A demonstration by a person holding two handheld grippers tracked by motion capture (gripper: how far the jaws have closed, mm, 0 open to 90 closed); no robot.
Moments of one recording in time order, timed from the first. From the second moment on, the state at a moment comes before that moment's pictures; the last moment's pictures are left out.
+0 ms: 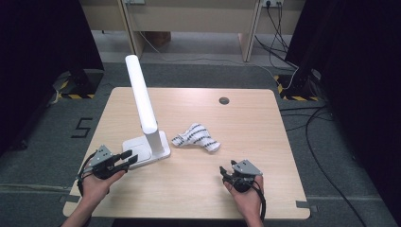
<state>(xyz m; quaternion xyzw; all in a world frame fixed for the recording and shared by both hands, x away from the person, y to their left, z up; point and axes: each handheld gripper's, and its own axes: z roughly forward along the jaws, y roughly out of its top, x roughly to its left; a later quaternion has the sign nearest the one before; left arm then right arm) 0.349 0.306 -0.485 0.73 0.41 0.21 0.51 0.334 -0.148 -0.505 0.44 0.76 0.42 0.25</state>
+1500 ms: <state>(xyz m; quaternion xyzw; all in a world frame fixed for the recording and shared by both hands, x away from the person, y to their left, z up) 0.486 0.319 -0.508 0.80 0.46 0.19 0.33 0.351 -0.040 -0.504 0.36 0.82 0.41 0.15</state>
